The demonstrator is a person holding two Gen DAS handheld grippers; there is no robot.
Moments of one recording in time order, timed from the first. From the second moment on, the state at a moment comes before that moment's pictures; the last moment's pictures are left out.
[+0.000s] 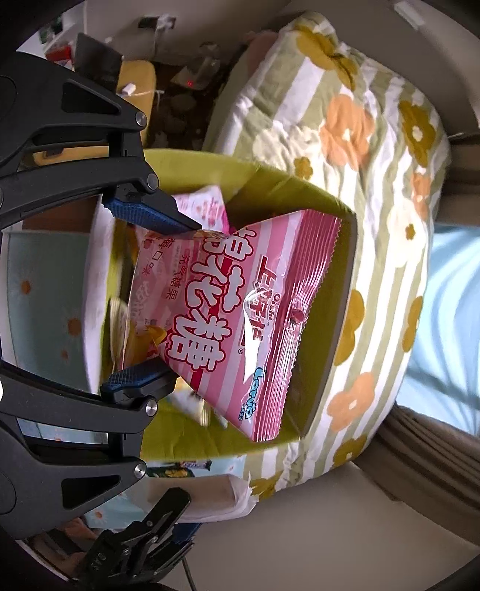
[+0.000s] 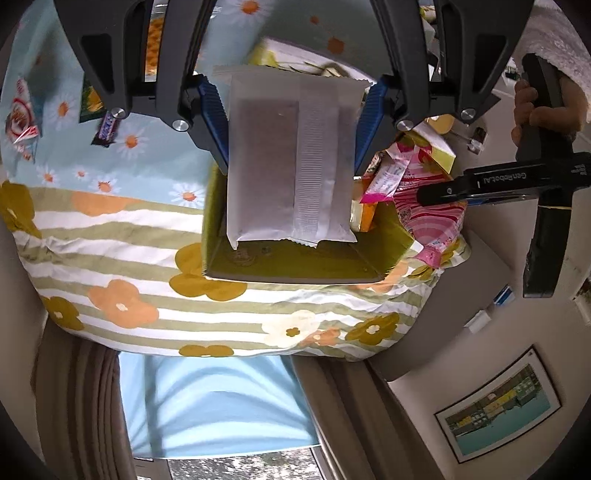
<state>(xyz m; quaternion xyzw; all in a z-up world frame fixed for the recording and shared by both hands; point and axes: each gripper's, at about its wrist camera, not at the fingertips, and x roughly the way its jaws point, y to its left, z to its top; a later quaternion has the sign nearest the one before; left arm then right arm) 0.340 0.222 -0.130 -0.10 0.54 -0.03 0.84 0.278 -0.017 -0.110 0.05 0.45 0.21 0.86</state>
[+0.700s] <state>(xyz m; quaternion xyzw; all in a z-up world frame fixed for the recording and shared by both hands) 0.377 0.223 -0.154 -0.07 0.53 -0.05 0.84 0.292 0.001 -0.132 0.06 0.49 0.14 0.86</state>
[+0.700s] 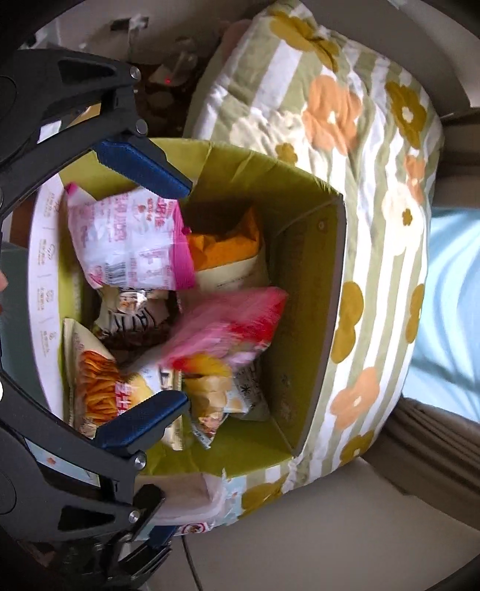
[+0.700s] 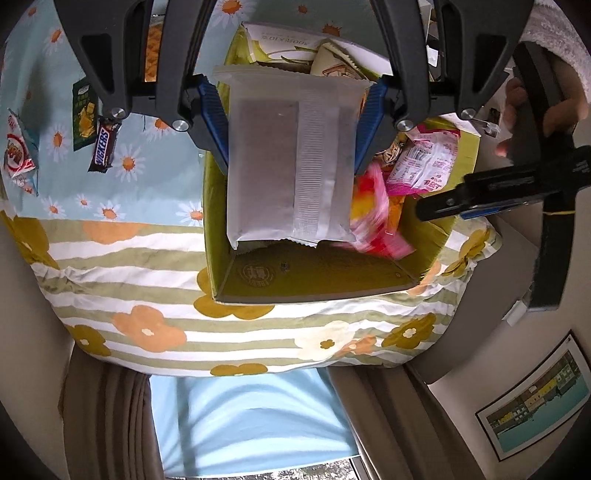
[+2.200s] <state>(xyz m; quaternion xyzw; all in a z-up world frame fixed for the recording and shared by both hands) 0.305 0.179 -0.155 -0.05 0.51 -0.10 0.85 0.240 -0.050 -0.117 0.07 0.45 0.11 0.89</state>
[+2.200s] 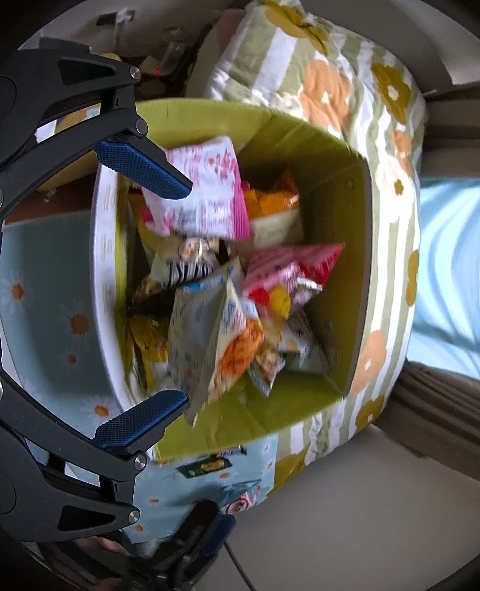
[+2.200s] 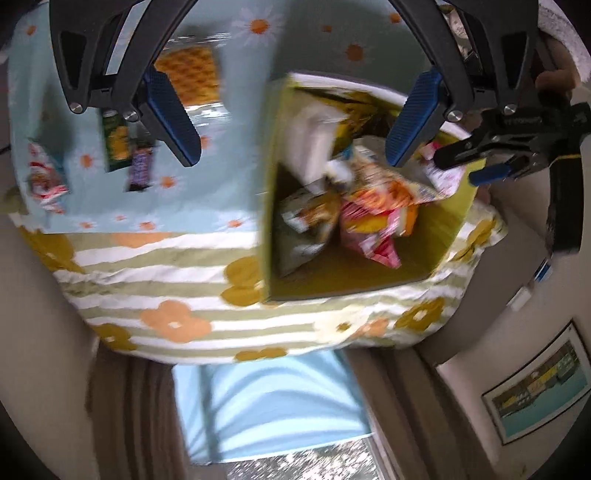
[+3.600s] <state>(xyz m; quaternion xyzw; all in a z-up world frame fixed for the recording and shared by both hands) 0.227 -0.103 -0.274 -0.08 0.58 -0.01 0.81 0.241 -0.224 -0.229 -0.05 0.51 0.14 0.85</state>
